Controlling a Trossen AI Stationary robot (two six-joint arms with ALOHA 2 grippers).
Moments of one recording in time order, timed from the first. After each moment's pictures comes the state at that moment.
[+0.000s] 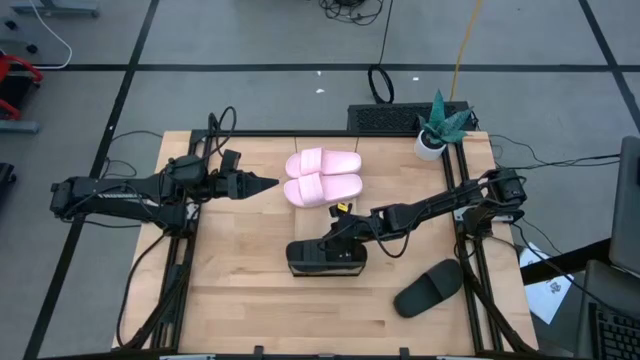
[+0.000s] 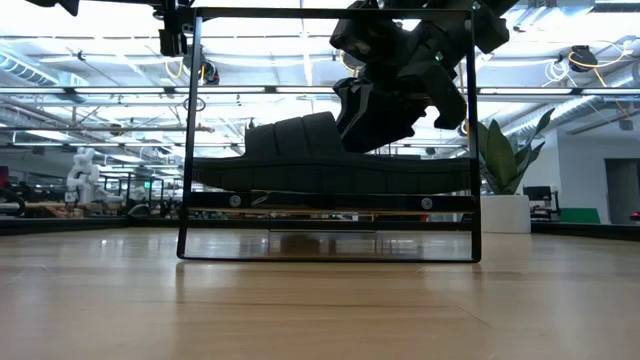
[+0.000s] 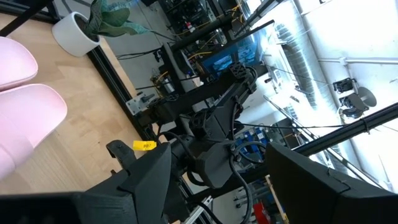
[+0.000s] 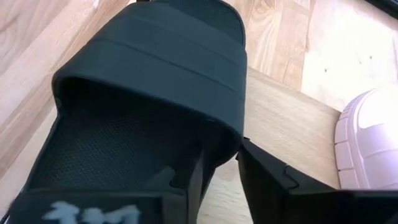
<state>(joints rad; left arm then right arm) 0.10 0.80 0.63 0.21 0.05 -1.07 0.16 1.73 1.03 -0.08 0.10 -0.30</state>
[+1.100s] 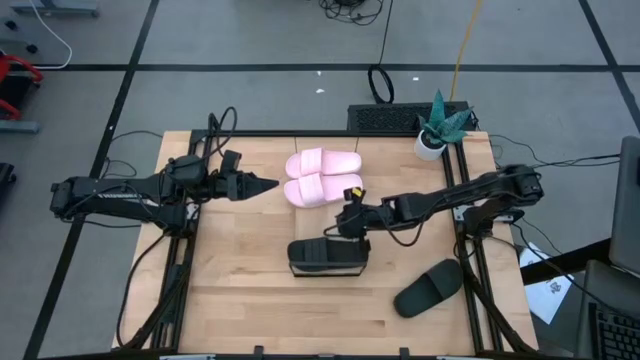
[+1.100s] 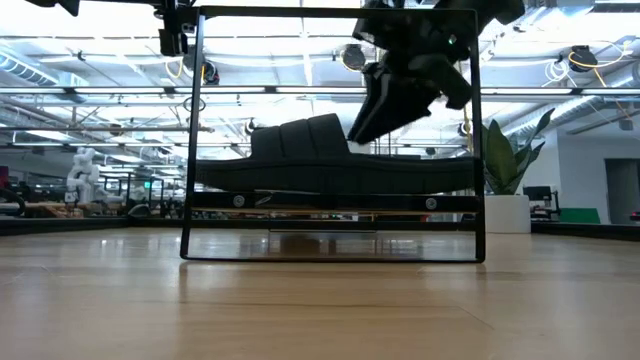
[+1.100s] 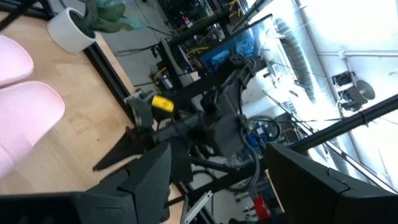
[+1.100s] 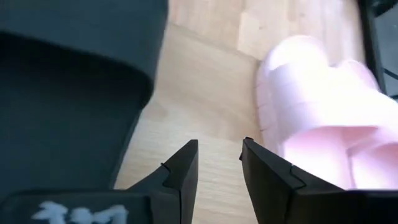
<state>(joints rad) 0.10 0.80 0.63 0.20 0.08 -1.06 0.13 1.59 1.03 -0.29 0.27 -0.27</state>
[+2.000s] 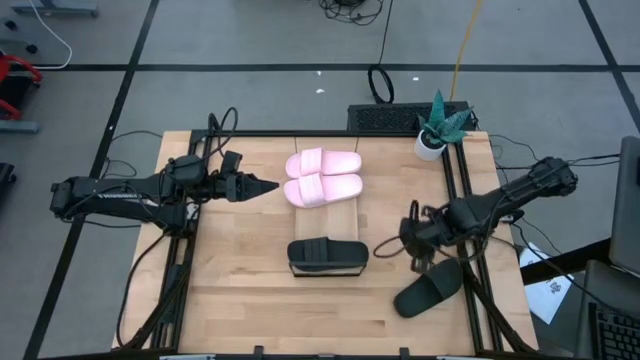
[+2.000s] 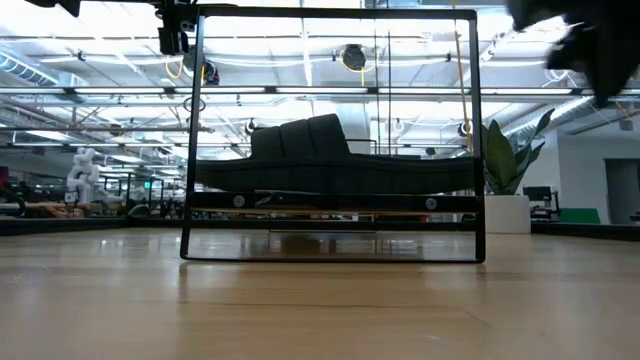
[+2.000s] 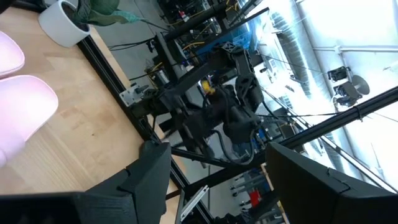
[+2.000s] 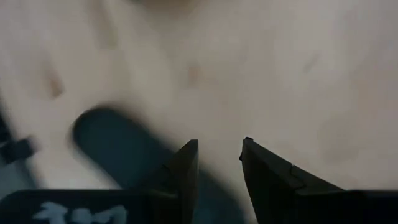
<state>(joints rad) 0.10 0.80 0.63 0.21 0.11 -1.06 0.41 1.24 1.05 -1.20 0.00 0.74</state>
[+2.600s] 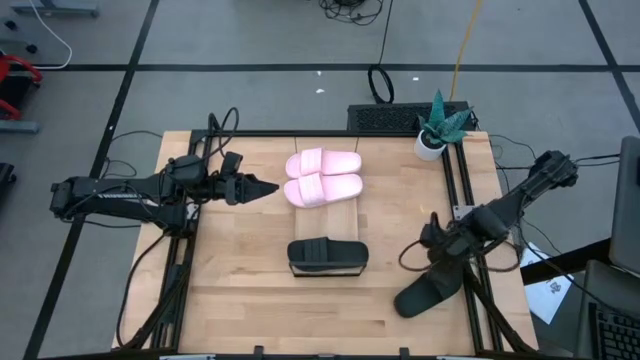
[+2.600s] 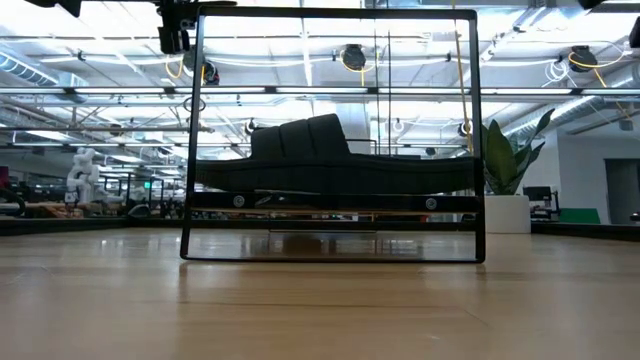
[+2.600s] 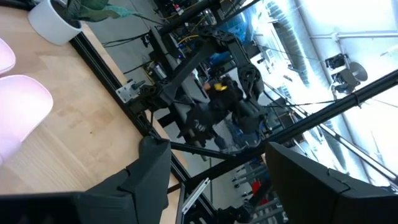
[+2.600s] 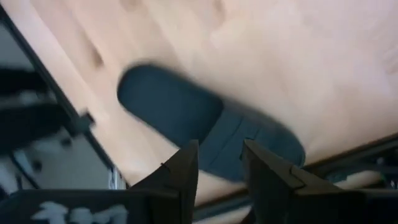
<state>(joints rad) 0.10 0.80 0.63 0.21 0.14 -1.02 0.62 1.13 1.05 -1.27 -0.08 1.19</state>
